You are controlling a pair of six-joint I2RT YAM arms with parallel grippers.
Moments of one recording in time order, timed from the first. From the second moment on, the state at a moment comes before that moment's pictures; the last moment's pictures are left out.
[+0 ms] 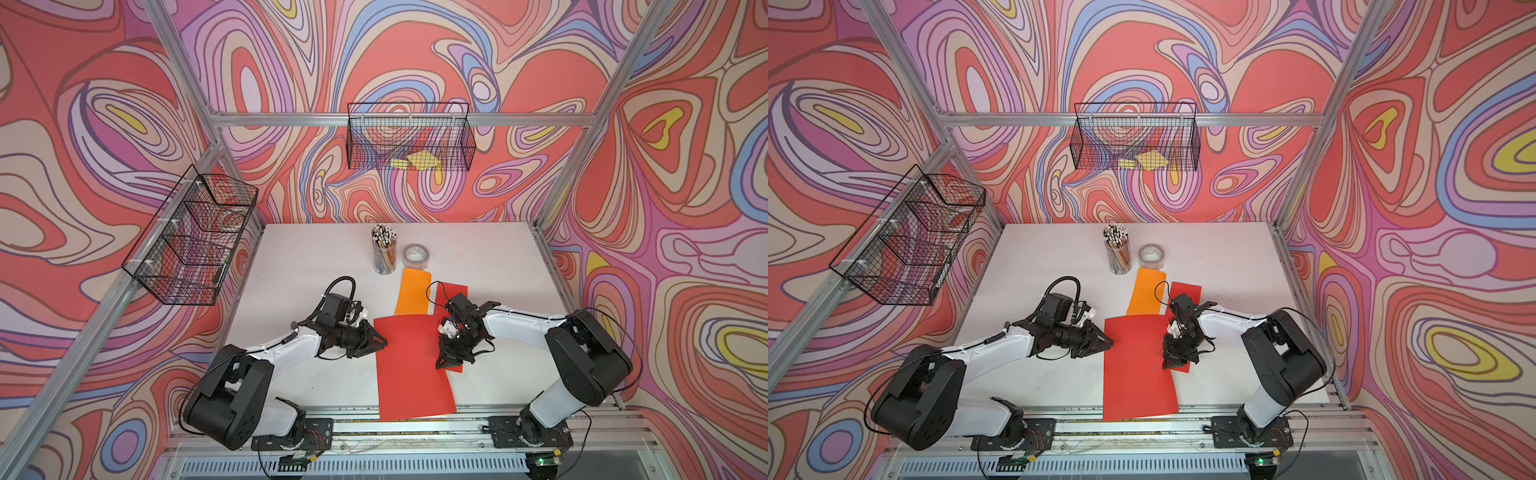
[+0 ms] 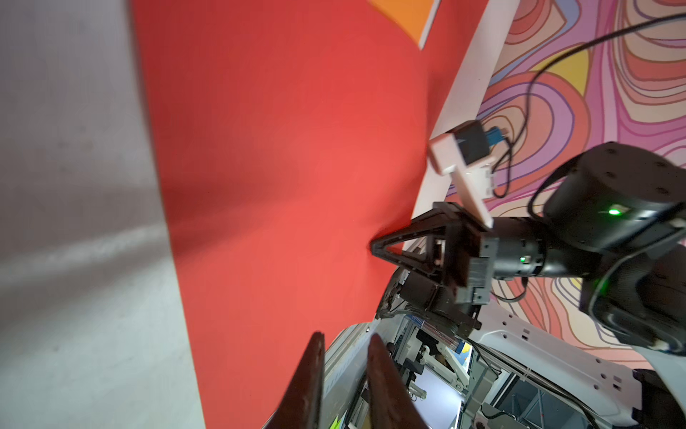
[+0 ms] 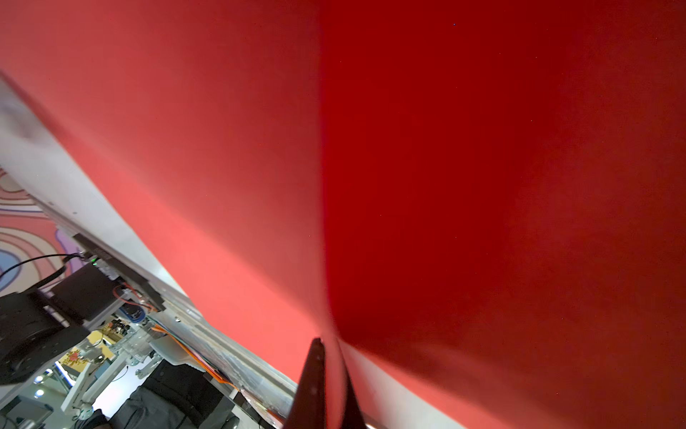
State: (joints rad) left arm -0.42 1.40 0.60 -0.14 0.82 -0.94; right arm 0.54 1.64 0.80 -0.69 -0.56 0.58
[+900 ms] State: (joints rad) left arm -0.58 1.78 0.97 -0.35 0.65 -0.89; right arm 0.54 1.69 1.07 -0.87 -0.37 0.50
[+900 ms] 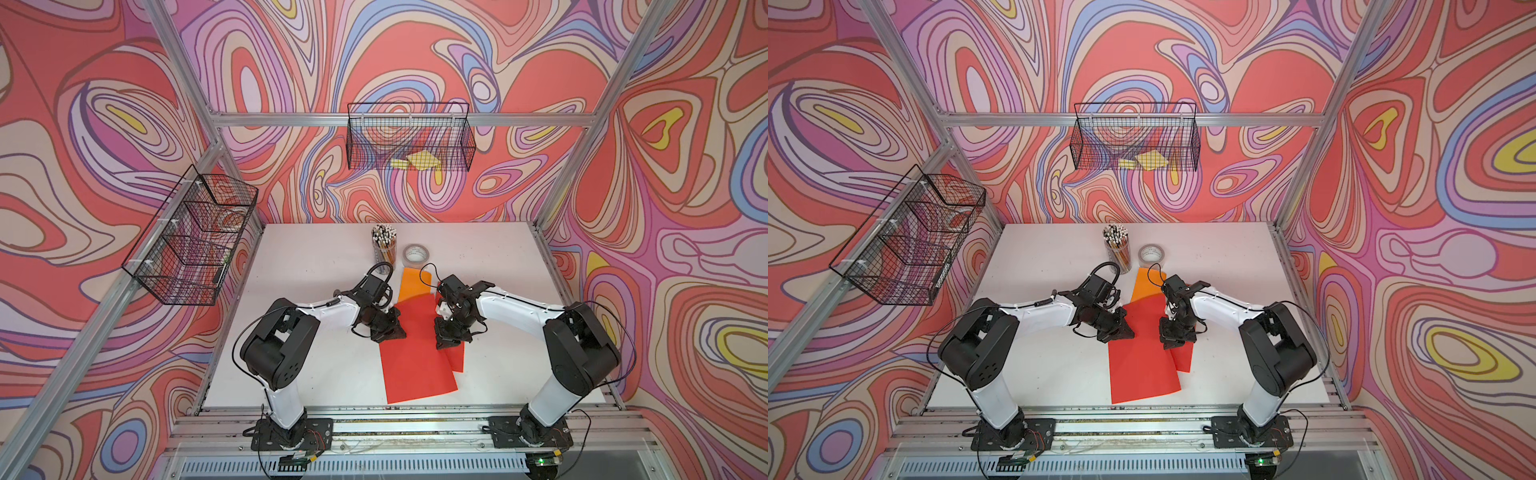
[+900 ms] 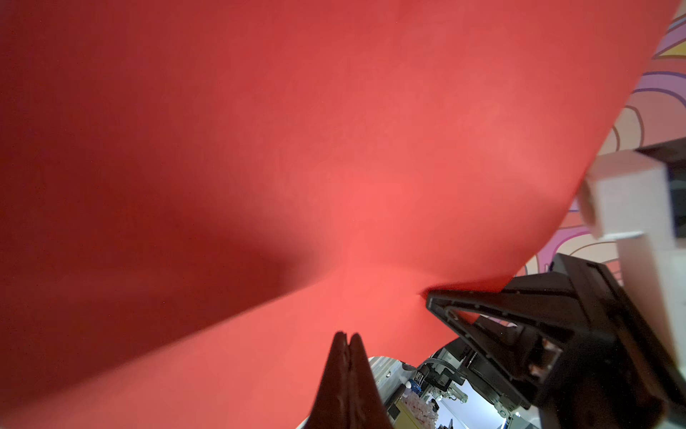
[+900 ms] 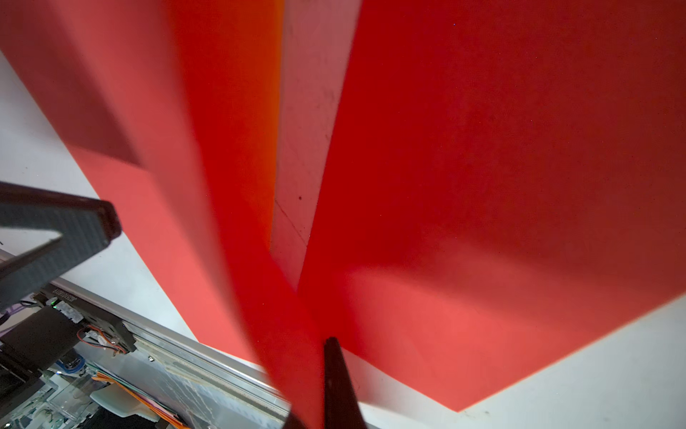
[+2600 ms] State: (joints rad) left arm -0.56 1.75 0.86 -0.27 0.64 -0.88; right arm 0.56 1.72 1.30 -0.84 -0.42 0.57
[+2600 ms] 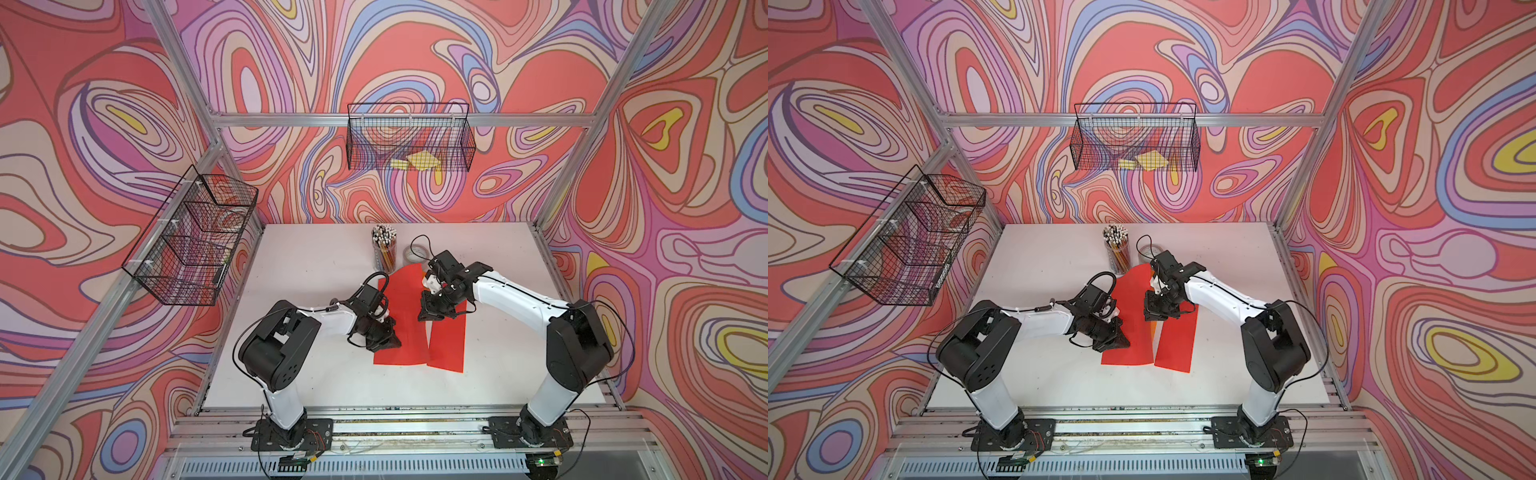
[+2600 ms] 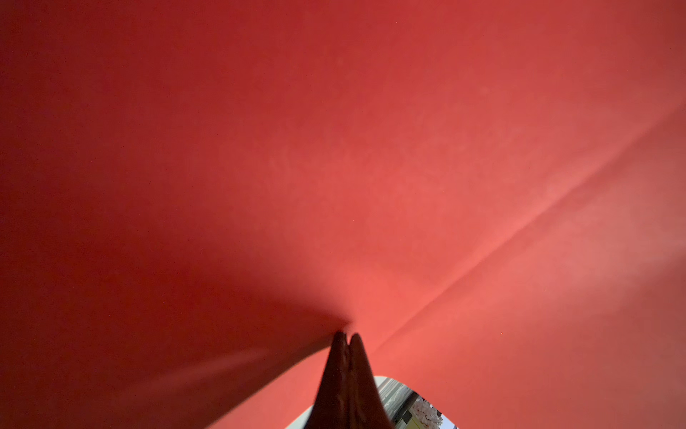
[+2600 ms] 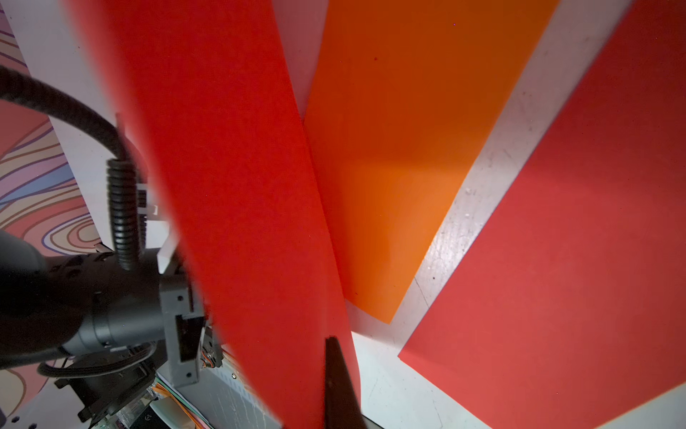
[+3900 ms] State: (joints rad) left arm -0.46 1.76 0.85 -0.33 0.62 -0.76; right arm 0.56 1.71 1.30 -0.94 -0.40 0.53
